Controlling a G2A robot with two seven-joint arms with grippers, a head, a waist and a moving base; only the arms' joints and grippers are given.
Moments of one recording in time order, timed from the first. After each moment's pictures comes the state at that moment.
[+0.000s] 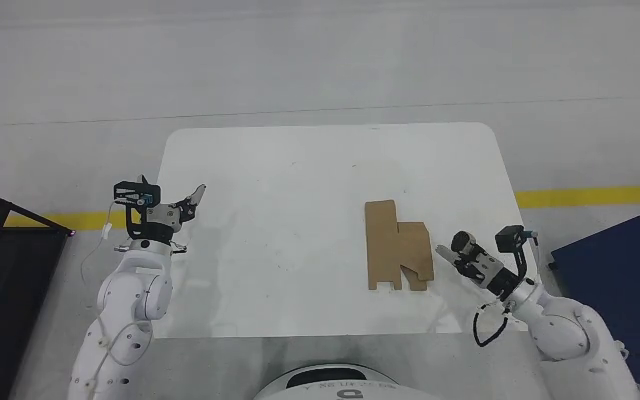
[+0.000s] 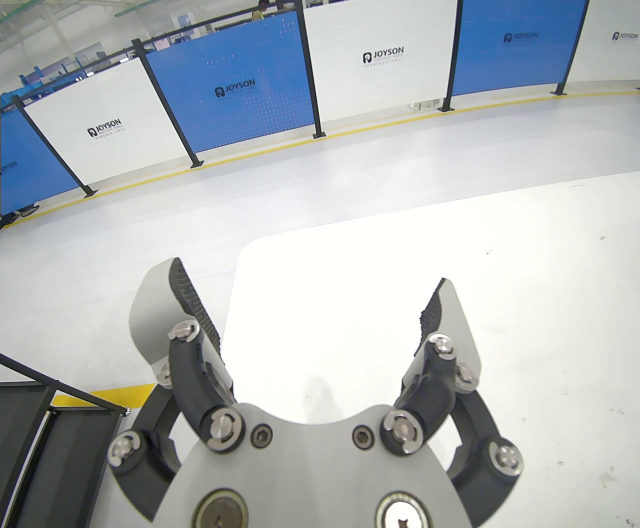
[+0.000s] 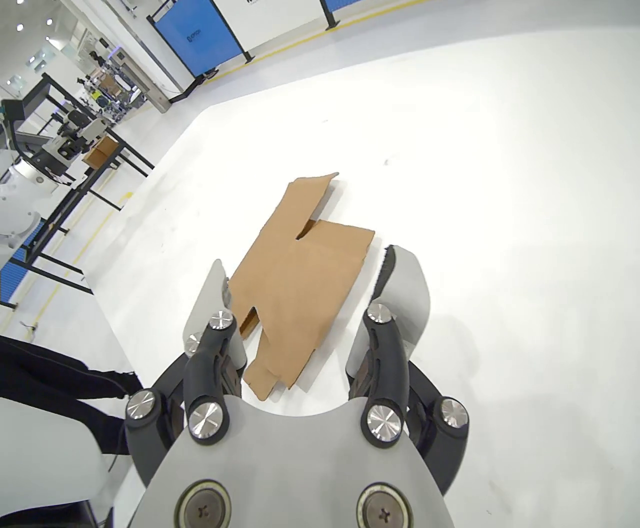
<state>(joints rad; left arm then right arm) 1.73 -1.15 -1.60 -1.80 1.33 0.00 0.00 -1.96 -1.09 1.79 -1.73 -0.56 -0.69 0.41</state>
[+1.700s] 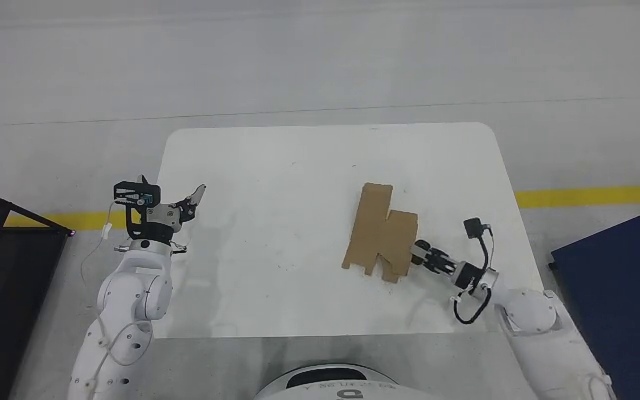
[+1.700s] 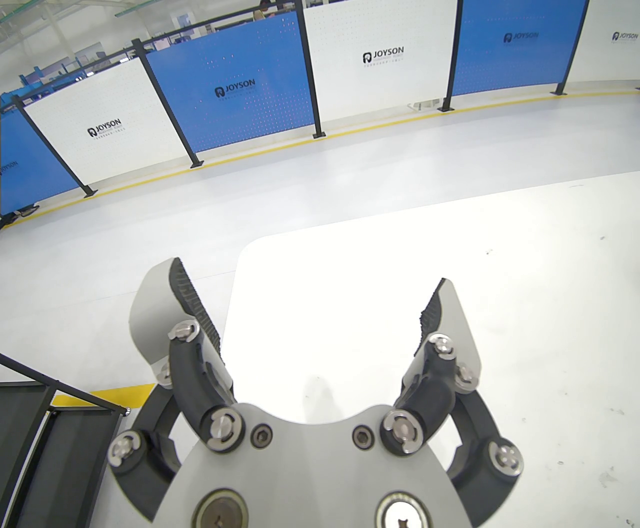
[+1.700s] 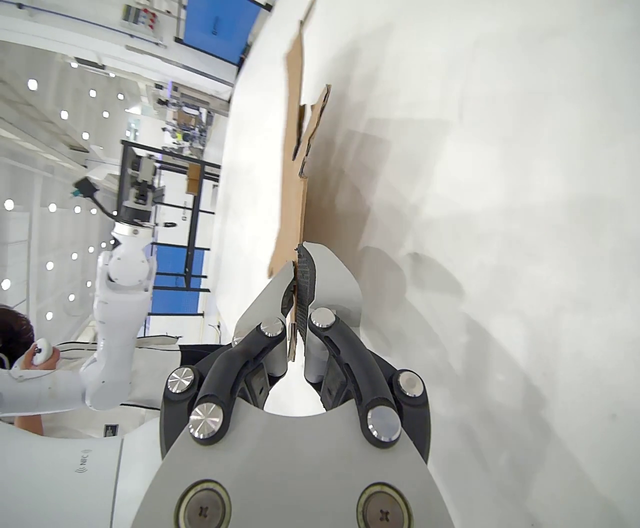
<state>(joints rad) 1.73 -1.15 -1.60 -1.80 1.33 0.00 0.00 -1.81 -1.07 1.61 -1.61 0.02 -0.52 0.74</state>
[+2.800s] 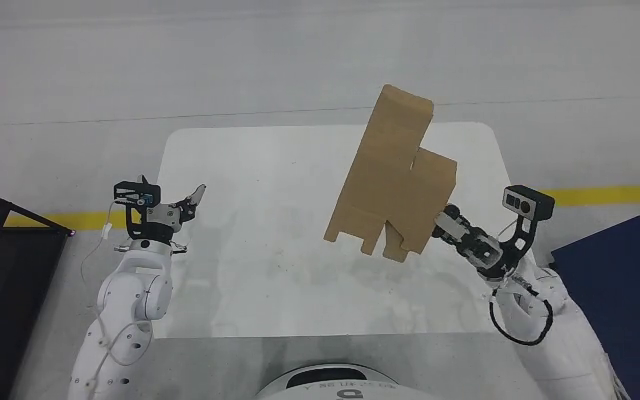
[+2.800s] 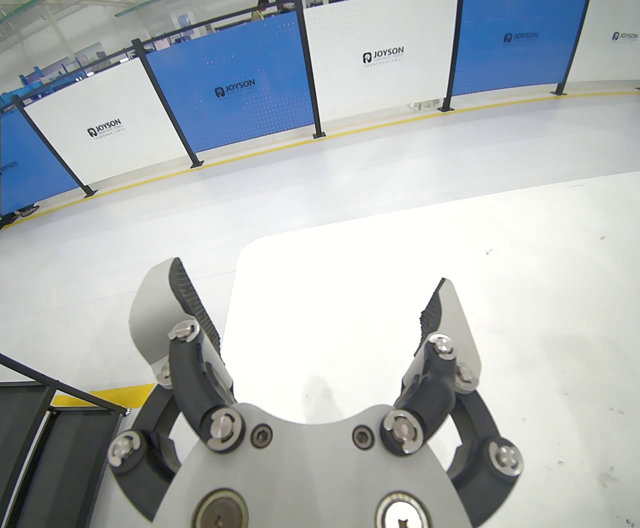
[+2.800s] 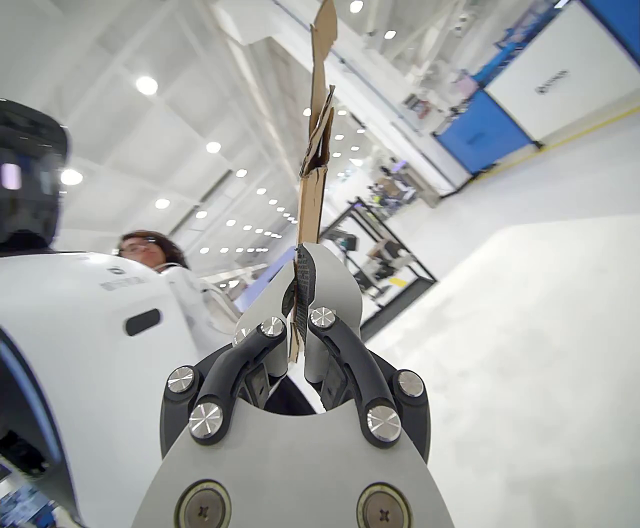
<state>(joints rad) 1.73 -1.15 -1.60 -1.80 1.33 0.00 0.00 -1.69 -1.05 1.52 -1.81 0.72 -0.89 0.95</state>
